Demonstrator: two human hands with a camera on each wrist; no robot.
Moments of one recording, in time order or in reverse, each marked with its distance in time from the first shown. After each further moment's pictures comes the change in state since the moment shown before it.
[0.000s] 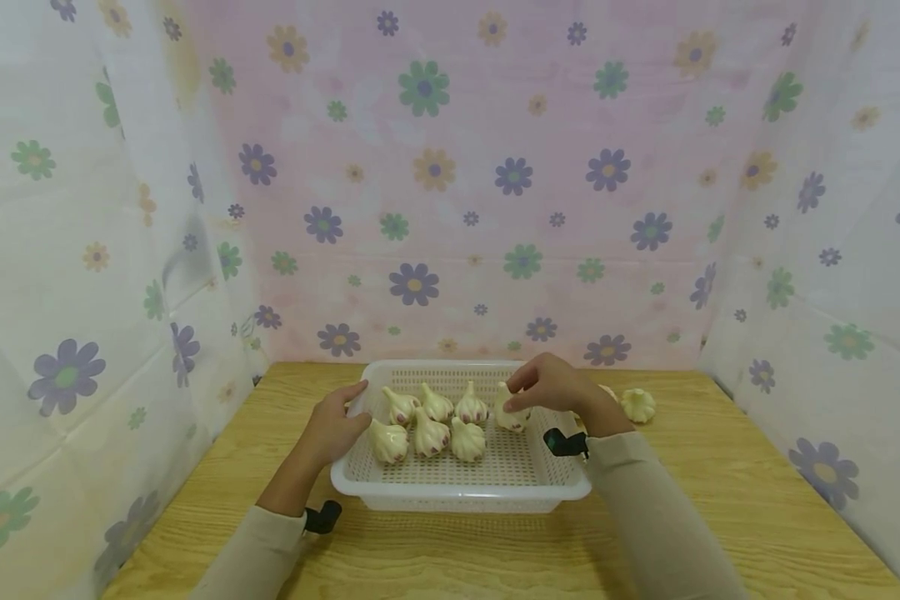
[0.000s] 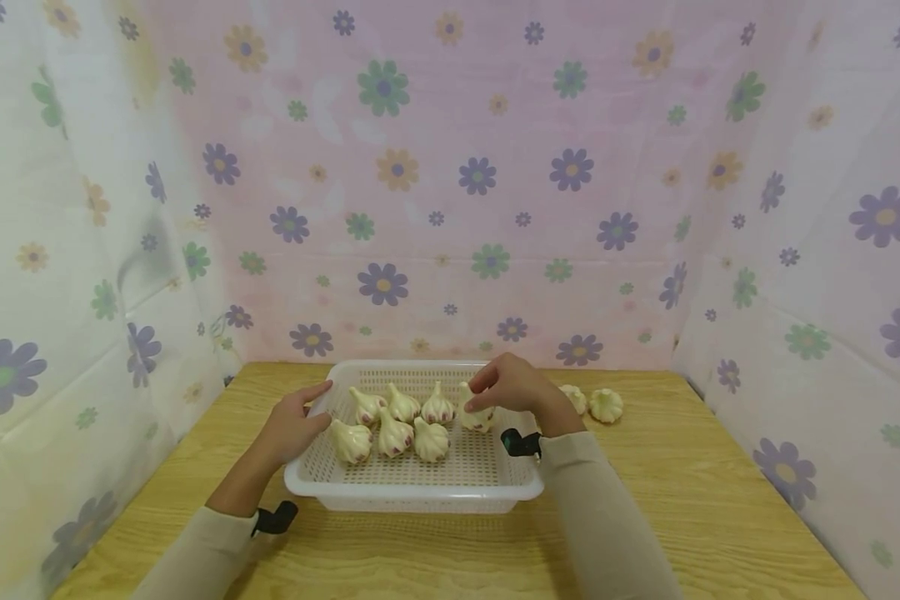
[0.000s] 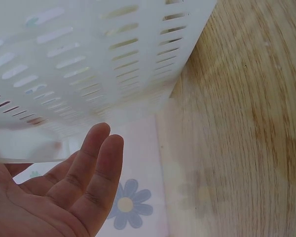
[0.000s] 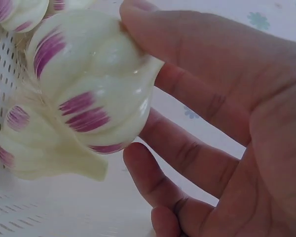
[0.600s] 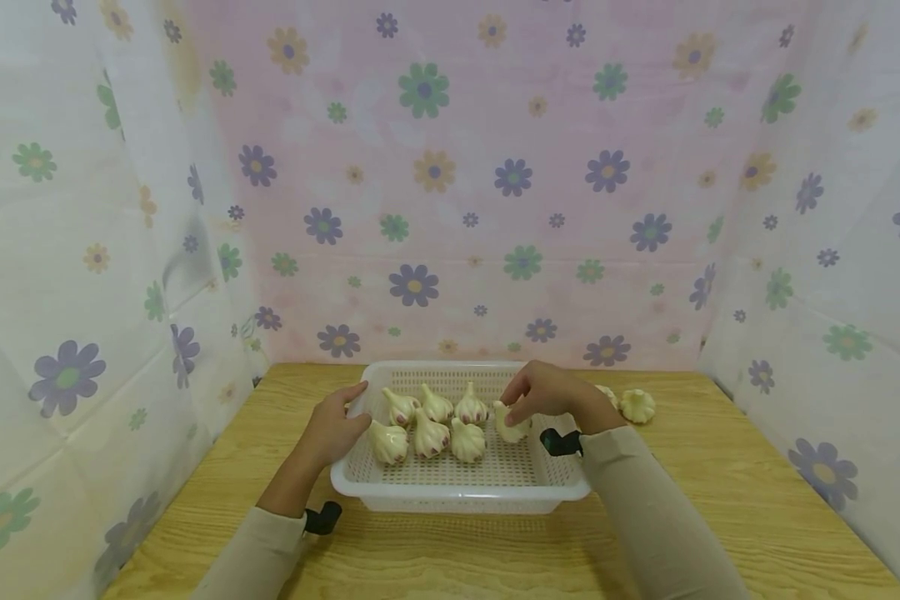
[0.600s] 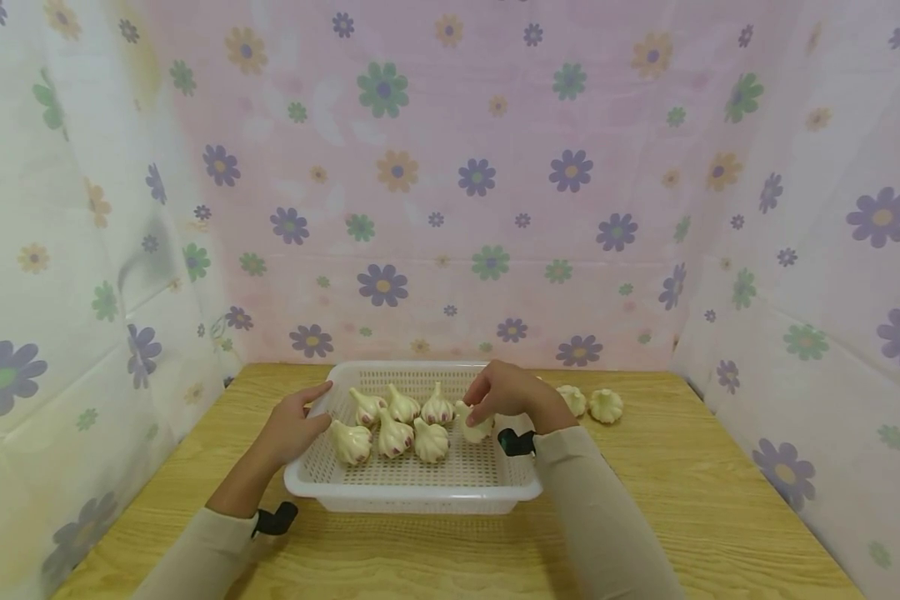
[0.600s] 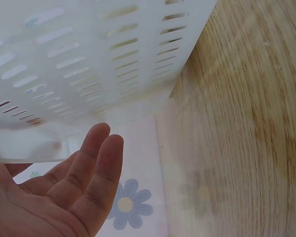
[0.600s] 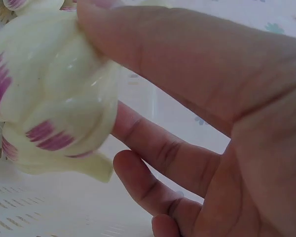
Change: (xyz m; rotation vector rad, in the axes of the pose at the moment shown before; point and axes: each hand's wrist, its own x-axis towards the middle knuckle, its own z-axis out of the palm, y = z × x) left_hand 0.000 -0.001 0.000 -0.008 0.006 -0.002; right_hand 0.003 -0.002 0.002 -0.046 -0.121 0.036
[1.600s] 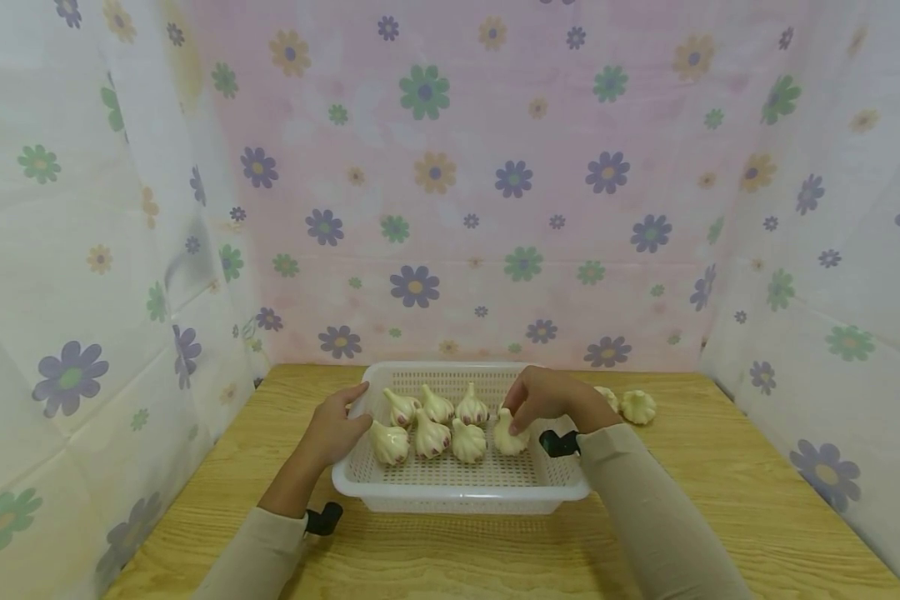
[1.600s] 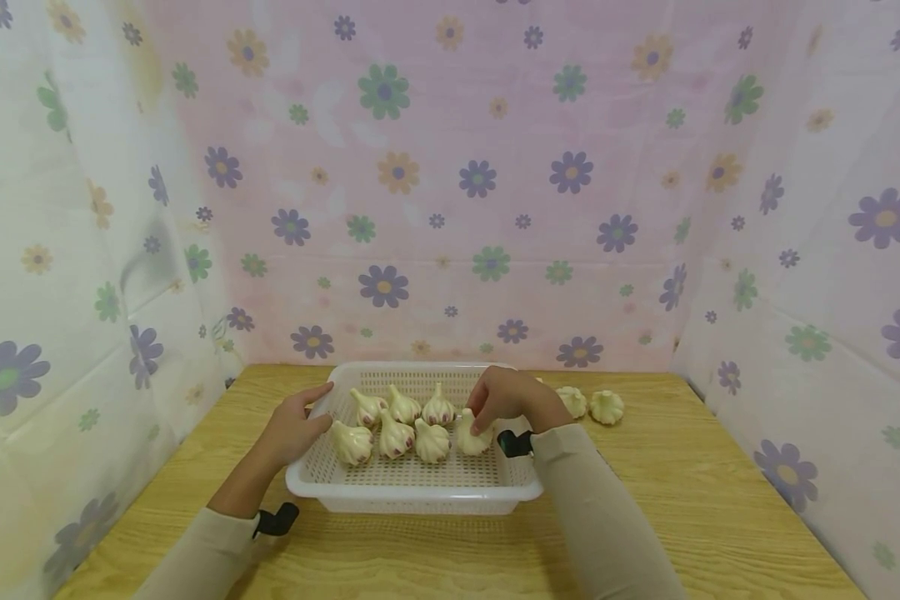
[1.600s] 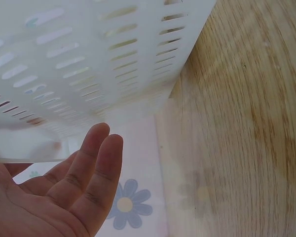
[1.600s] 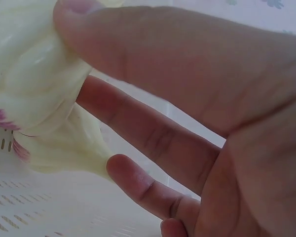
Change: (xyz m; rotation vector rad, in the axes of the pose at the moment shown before) left_hand -0.001 0.001 0.000 0.004 -0.001 0.001; right_hand 0.003 -0.006 0.003 -0.093 -0.036 0.110
